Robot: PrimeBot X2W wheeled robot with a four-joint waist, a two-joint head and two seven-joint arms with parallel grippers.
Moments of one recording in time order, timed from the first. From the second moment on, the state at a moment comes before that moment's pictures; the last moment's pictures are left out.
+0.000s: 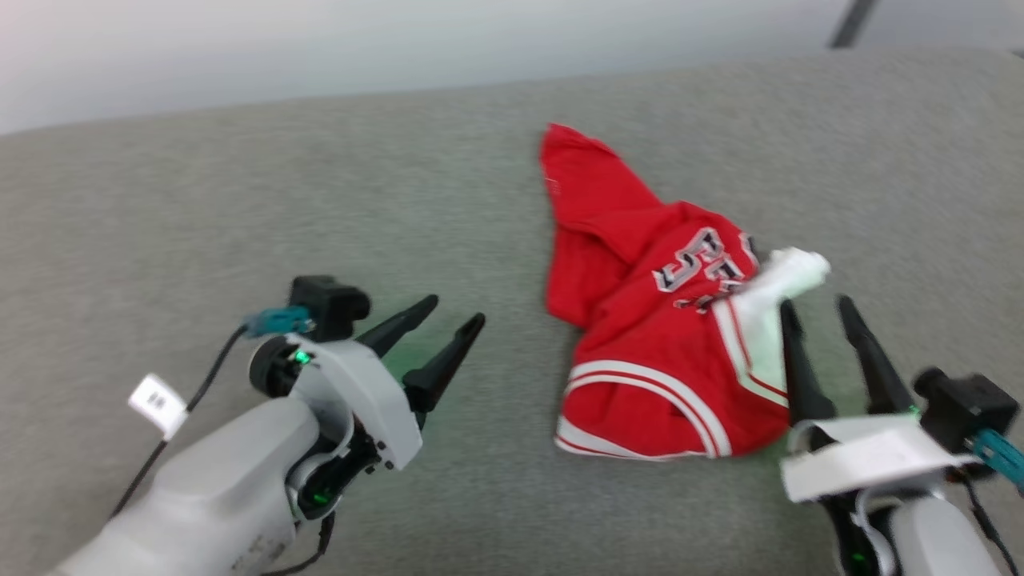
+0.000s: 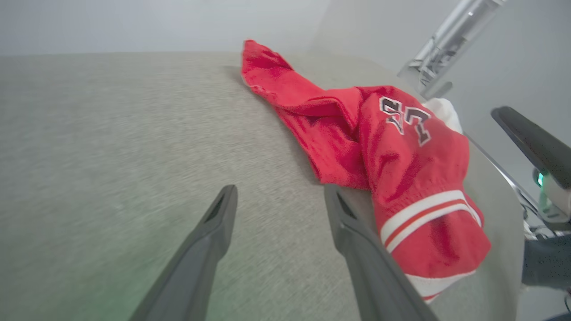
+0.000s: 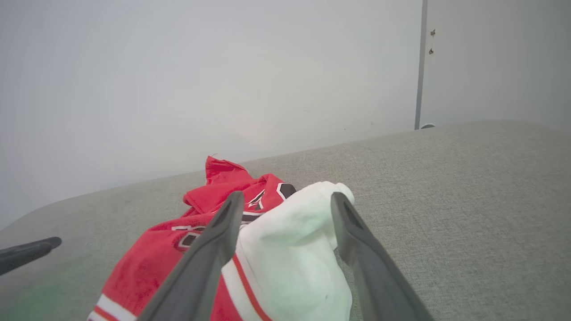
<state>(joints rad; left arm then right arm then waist) -0.86 0.54 -1.23 0.51 -1.26 -0.13 -0.26 -0.25 -0.07 0.09 0.24 0.34 0.13 -0.26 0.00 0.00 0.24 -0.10</state>
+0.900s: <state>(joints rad) -0.16 0.44 -0.30 0.38 -0.68 -0.11 -0.26 -0.02 -0.19 -0.09 0.19 0.35 0.13 -0.26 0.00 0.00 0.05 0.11</state>
